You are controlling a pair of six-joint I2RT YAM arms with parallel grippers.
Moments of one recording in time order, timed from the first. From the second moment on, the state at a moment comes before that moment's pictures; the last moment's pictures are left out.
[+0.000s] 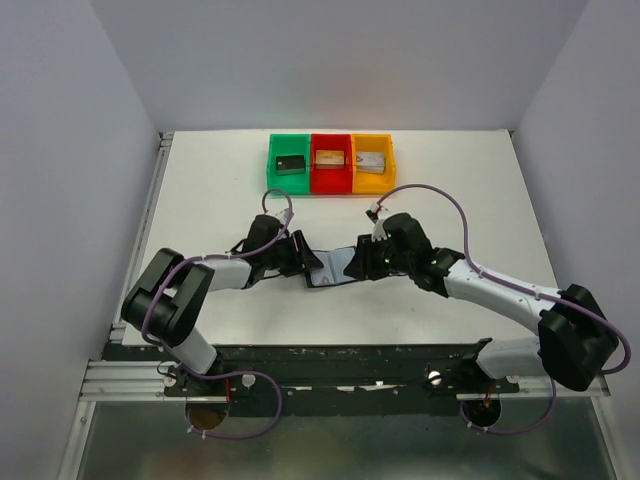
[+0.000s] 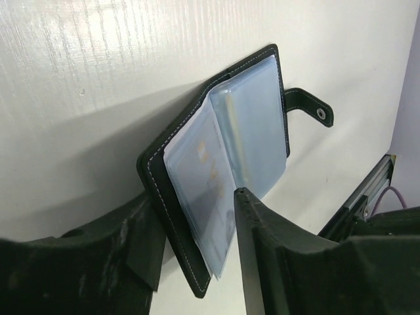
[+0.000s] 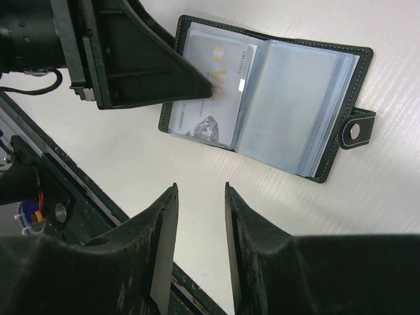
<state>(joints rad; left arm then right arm) -0.45 1.62 0.59 0.35 0.46 -0.77 0.72 1.31 0.75 -0.09 -0.21 0.51</state>
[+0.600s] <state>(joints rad) -0.46 1.36 0.72 -0.09 0.21 -0.60 0.72 1.28 0.75 -0.11 -0.18 0.48</state>
